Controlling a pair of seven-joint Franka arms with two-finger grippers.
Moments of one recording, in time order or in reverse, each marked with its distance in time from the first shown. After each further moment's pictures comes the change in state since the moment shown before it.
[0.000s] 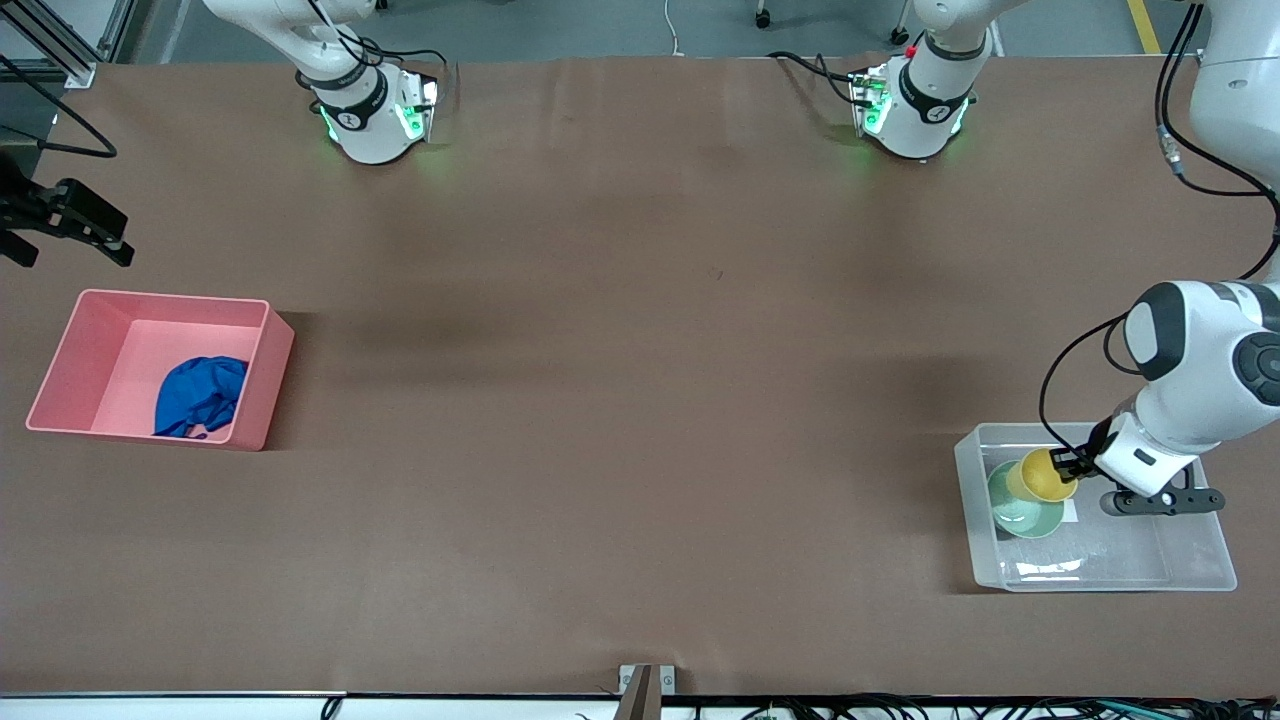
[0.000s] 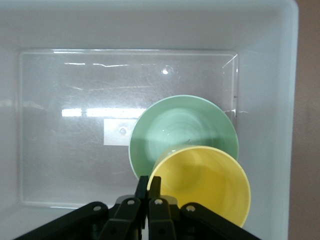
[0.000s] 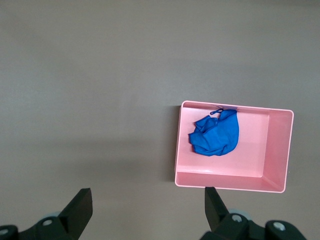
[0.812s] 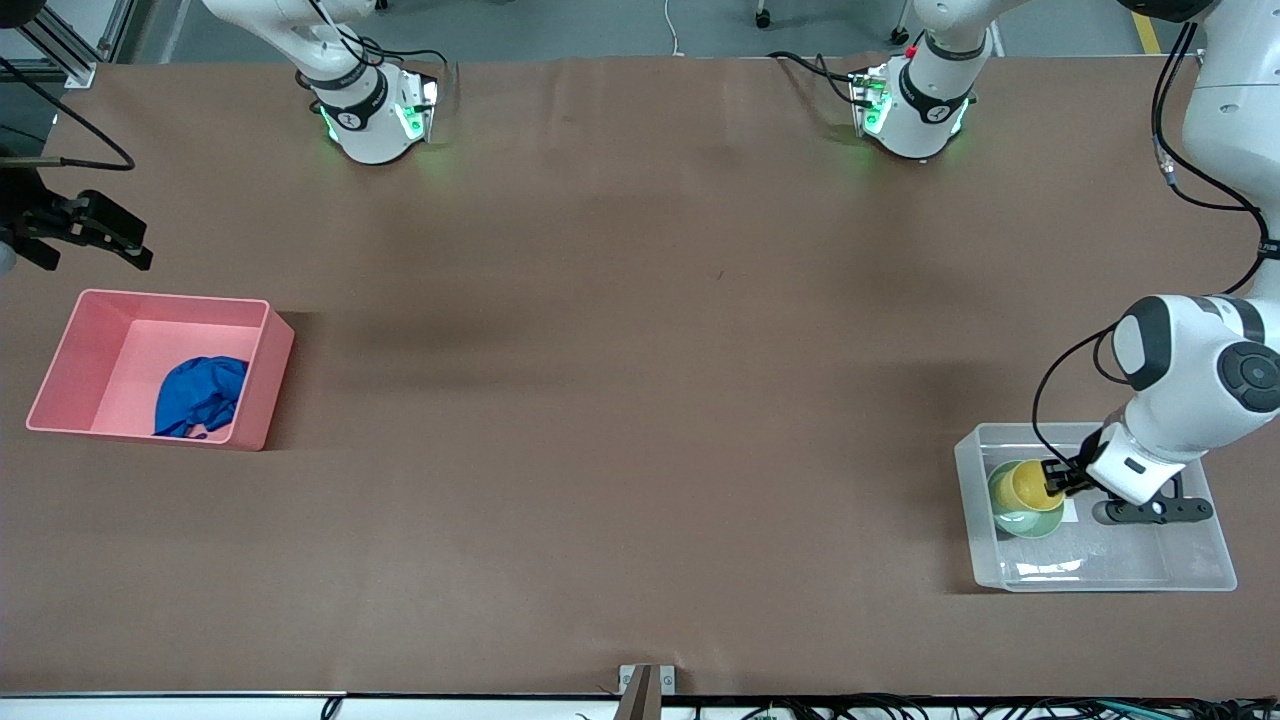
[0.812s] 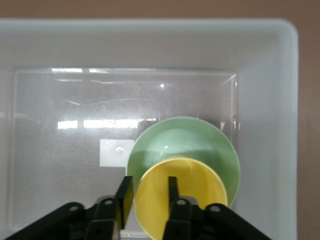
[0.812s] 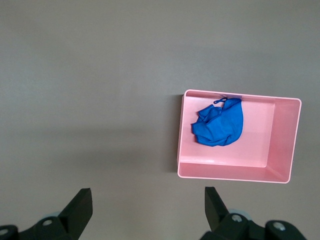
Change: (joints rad) left arm 0.001 0.029 -0.002 0.036 0.014 0.055 0.001; right arm 0.011 0.025 -0.006 0.001 0.001 -0.035 0.011
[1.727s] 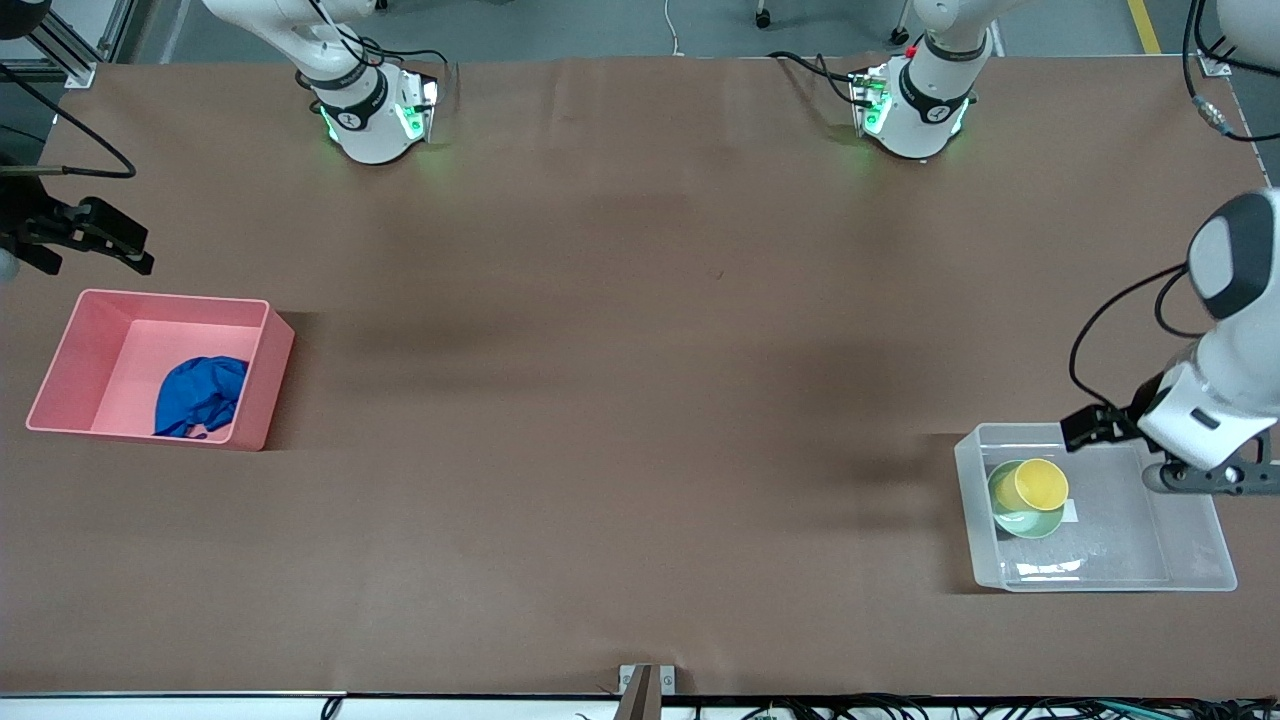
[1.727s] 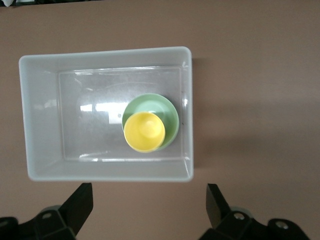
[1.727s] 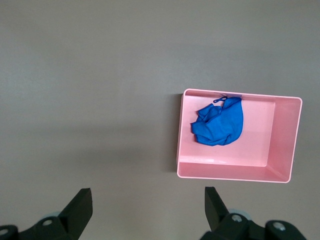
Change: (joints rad) left arm -0.003 -0.268 -0.166 0.179 -0.101 -0.581 -0.005; right arm 0.000 0.013 -0.005 0.004 0.000 0.001 0.000
